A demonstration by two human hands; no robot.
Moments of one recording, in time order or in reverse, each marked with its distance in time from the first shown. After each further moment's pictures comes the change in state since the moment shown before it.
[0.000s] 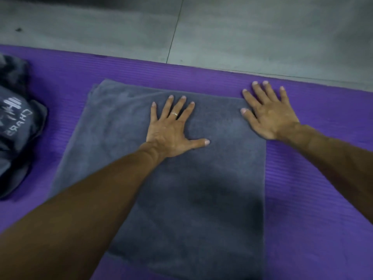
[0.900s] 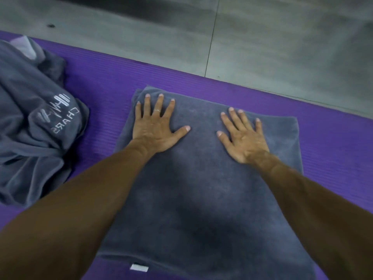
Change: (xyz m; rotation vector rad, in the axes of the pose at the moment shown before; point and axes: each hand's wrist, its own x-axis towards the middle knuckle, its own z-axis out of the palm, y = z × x) left_hand -0.013 -0.153 0.009 -0.045 0.158 -0.100; right_hand 0.003 -0.182 -0.013 0.078 -0.137 0.044
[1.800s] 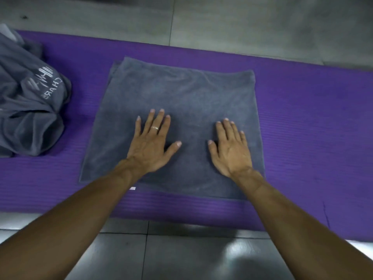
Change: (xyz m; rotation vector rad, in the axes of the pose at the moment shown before) left_hand -0.182 0.070 0.008 -0.045 0.037 0.270; right_hand -0.208 -0.012 0.052 0.200 0.228 0.196
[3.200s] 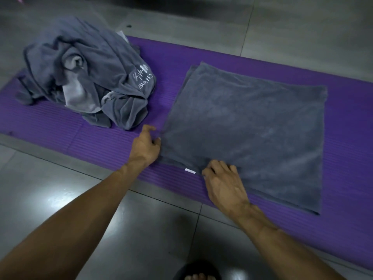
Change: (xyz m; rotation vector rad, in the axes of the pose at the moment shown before) left_hand -0.112 -0.118 -0.039 -0.719 0.105 -0.826; right_hand -0.080 -0.134 0.030 0.031 0.166 -0.599
